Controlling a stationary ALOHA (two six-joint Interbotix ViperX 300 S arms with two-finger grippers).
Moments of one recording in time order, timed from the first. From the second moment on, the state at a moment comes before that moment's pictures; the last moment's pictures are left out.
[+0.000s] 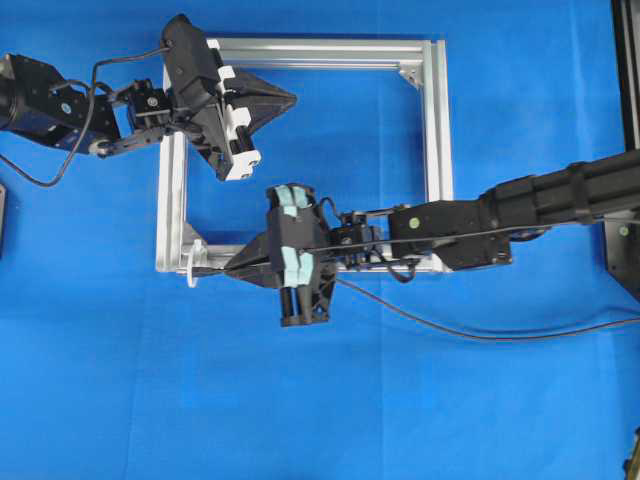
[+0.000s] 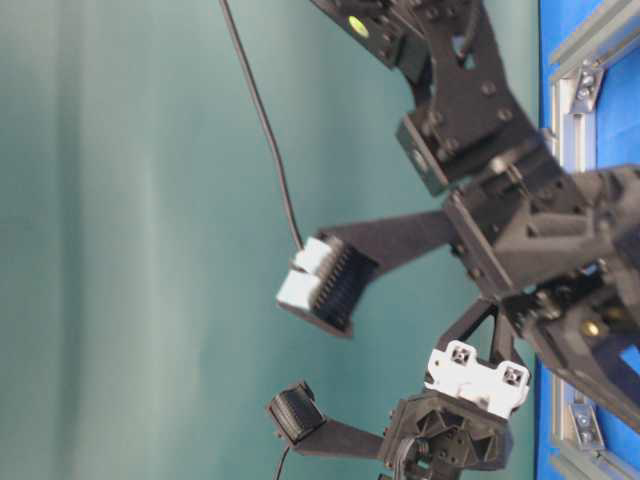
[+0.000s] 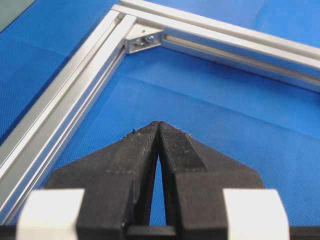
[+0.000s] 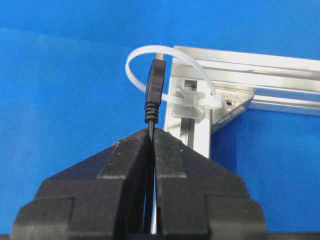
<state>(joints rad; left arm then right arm) 0.27 0.14 0.84 -0.09 -0.71 0.00 0.08 0.39 0.41 -0.02 -0.34 0.16</state>
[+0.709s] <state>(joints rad) 0.26 0.14 0.84 -0.09 -0.71 0.00 0.07 0.46 0.30 -0.02 -0.34 0.15</state>
